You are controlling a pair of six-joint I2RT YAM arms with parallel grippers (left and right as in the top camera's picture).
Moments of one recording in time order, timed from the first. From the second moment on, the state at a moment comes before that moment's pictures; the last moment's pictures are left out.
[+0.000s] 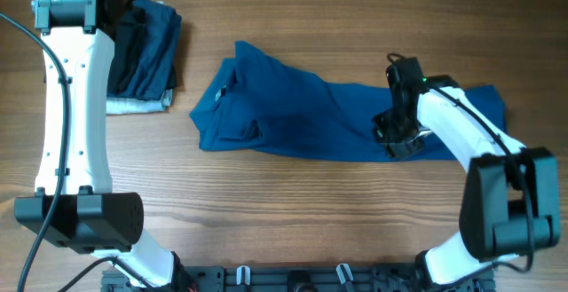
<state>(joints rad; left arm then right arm) 0.01 1.82 2.03 -0.88 -0.03 -0.31 0.14 1.74 1.09 -0.96 -0.06 1.19</state>
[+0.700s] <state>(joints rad) 0.01 1.82 2.03 -0.88 -0.03 -0.31 -0.38 1.70 1.10 -0.79 0.03 1.06</state>
